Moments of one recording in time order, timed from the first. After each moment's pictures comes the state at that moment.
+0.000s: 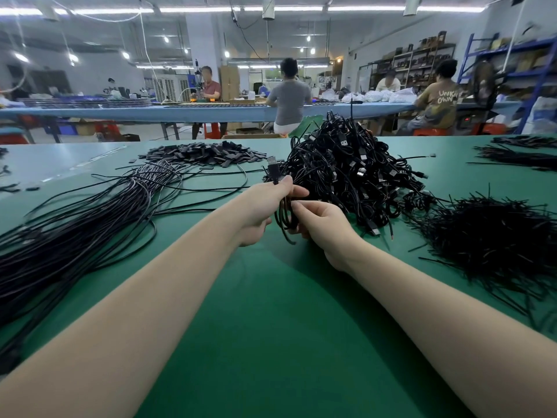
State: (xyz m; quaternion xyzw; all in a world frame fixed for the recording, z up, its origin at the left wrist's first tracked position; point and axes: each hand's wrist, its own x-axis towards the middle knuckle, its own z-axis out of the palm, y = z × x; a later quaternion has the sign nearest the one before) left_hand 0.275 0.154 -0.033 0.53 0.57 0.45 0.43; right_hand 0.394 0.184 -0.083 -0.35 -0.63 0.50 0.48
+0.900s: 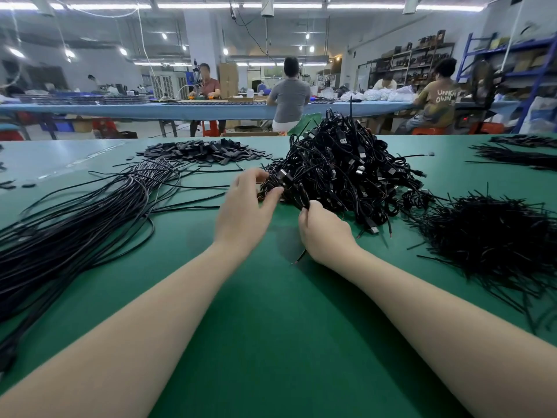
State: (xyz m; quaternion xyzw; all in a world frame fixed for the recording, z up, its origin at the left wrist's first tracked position) left_hand 0.254 0.161 -0.073 0.63 0.59 0.50 -0.04; right_hand 0.397 0.186 -0.089 -0.55 -0.79 0.07 0.25
